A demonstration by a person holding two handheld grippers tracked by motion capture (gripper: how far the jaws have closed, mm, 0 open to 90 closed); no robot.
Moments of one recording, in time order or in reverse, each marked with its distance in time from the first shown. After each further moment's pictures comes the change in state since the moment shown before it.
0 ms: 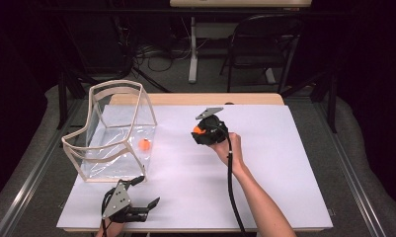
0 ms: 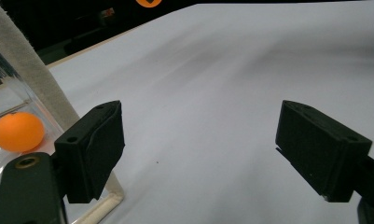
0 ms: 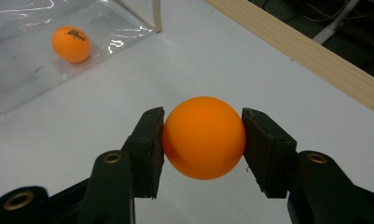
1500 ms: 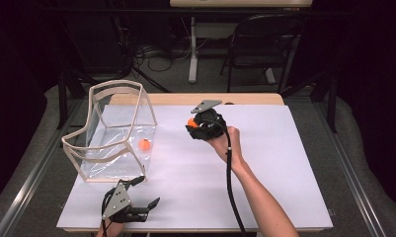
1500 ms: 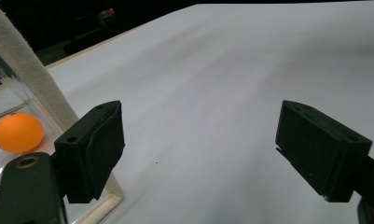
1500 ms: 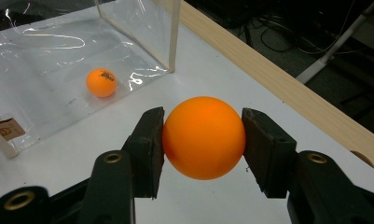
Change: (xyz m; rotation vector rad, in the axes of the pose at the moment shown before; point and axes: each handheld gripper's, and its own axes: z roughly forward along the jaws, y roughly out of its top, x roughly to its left) left arm -0.001 0.000 0.000 -0.001 -0.001 -0.001; right arm 0.015 0.032 -0.034 -0.083 0.002 -0.055
